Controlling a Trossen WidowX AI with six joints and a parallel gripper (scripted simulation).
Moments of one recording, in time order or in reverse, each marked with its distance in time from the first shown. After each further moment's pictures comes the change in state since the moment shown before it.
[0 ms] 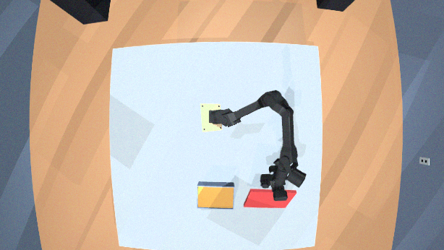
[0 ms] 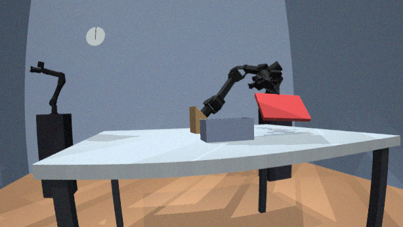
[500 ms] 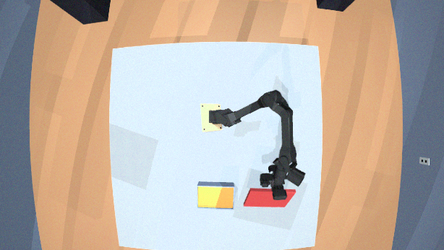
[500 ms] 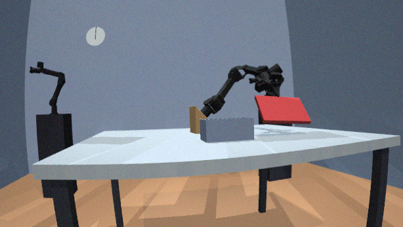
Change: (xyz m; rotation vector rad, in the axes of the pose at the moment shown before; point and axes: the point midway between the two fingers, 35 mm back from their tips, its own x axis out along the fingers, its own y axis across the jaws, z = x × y) arm 0.007 -0.009 0.000 0.000 0.002 0.001
